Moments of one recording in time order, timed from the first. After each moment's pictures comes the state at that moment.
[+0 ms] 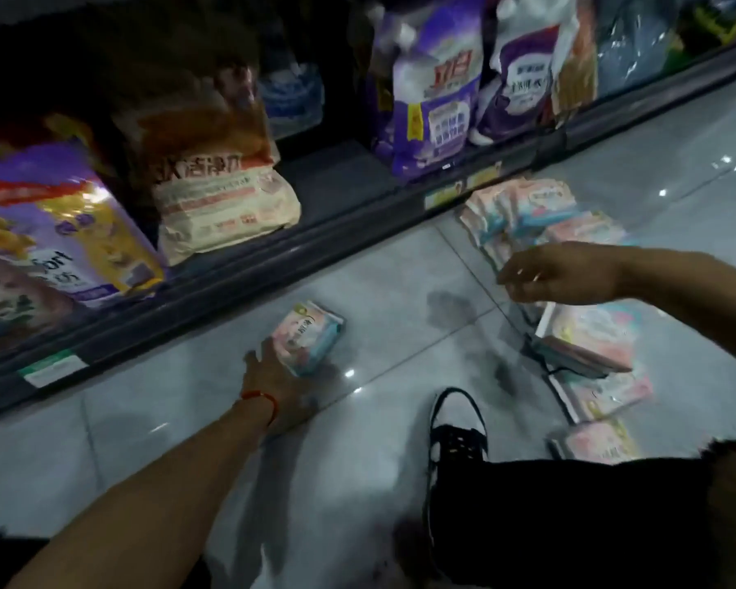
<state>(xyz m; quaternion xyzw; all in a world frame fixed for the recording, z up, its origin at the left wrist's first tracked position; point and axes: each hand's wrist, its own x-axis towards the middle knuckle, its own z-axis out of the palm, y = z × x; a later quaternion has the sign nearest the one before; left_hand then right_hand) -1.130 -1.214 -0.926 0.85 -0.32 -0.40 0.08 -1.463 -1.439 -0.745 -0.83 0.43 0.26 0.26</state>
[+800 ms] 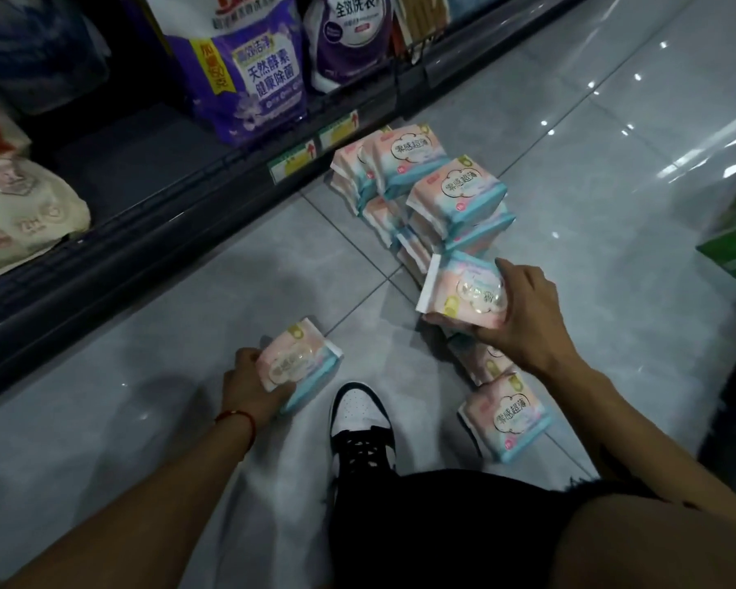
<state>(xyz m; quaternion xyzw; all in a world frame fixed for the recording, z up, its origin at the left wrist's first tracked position) -1.263 -1.284 -1.011 0.80 -0.38 -0.44 0.15 -1.639 -1.385 -0.904 -0.69 0.70 -0.06 0.19</state>
